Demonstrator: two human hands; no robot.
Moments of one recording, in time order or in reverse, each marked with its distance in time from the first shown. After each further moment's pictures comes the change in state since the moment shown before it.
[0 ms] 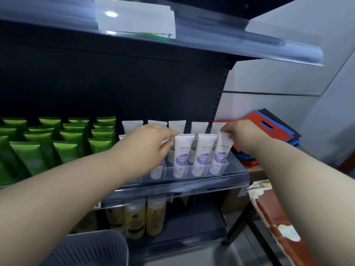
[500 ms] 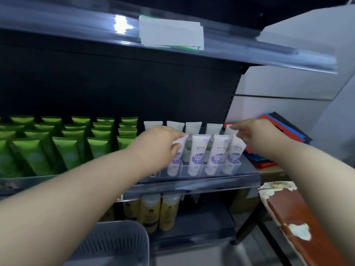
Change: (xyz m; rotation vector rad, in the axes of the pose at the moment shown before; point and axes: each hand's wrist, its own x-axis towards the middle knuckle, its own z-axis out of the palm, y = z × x) left_hand -0.018 -0.017 -0.013 0.050 -0.069 -0.047; right_hand -0.041 -0.038 -0.031 0.165 0.102 -0.049
